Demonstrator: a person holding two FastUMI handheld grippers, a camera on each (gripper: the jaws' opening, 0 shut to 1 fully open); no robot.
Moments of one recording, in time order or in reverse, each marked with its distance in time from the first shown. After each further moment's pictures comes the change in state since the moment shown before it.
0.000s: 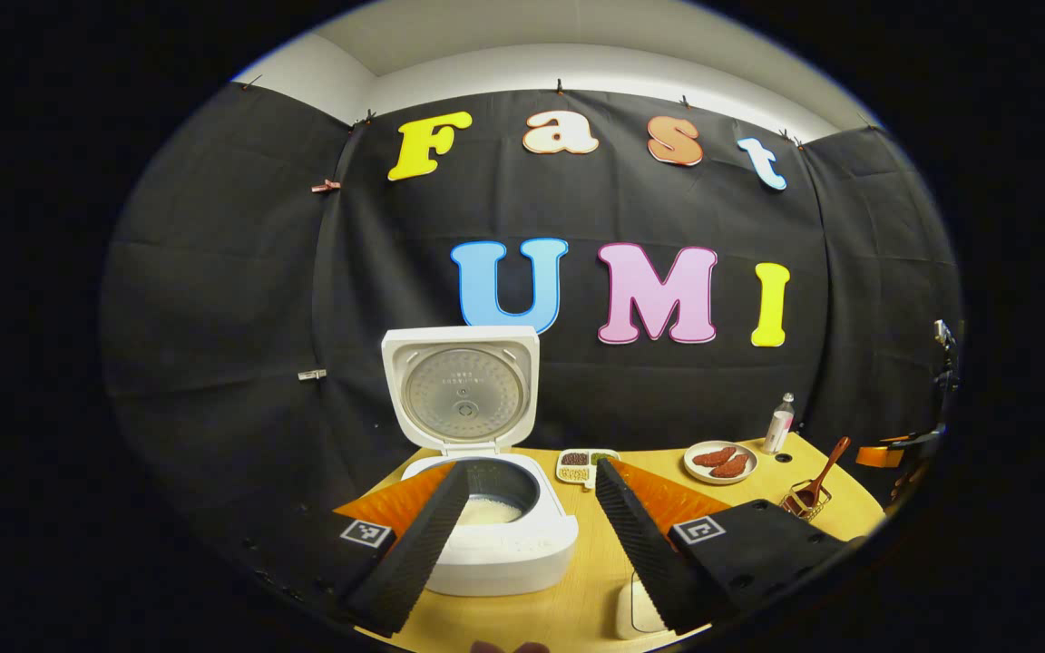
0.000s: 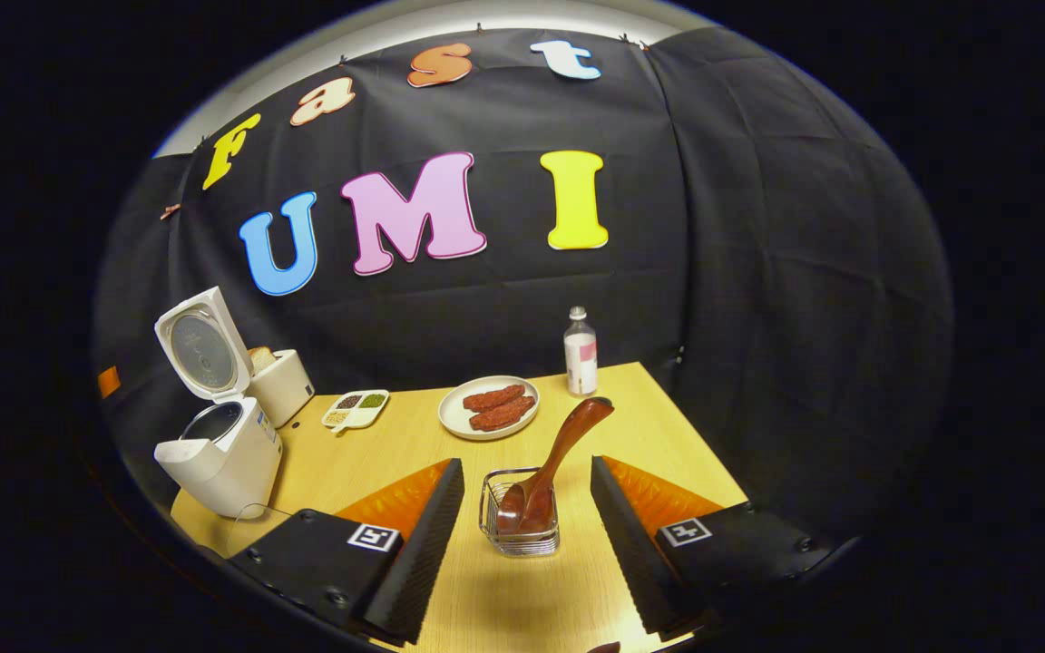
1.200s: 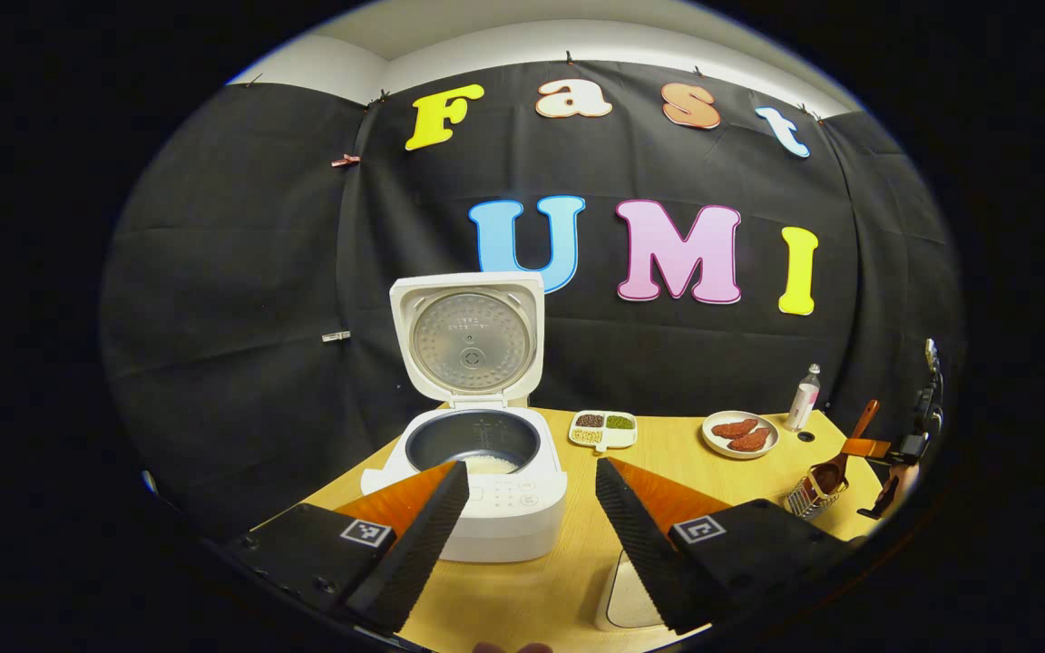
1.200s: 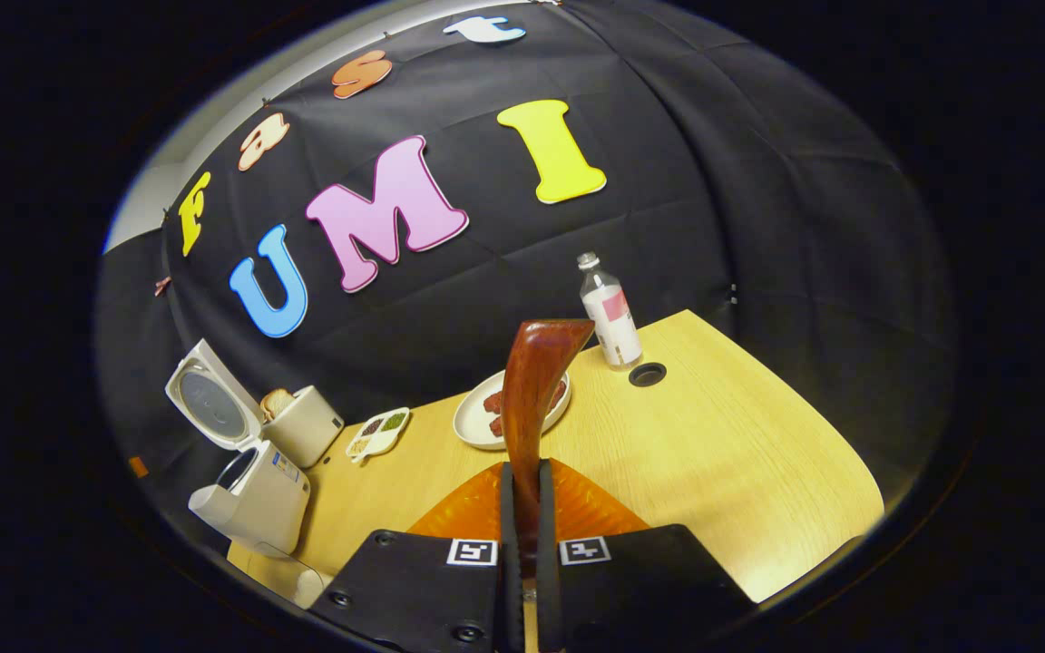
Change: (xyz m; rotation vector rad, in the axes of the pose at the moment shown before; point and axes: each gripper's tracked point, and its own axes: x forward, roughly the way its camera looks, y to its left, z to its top) left arm 0.001 -0.022 -0.037 -0.012 0.093 0.098; right arm 0.080 -0.013 -0.006 0.223 -0.018 0.132
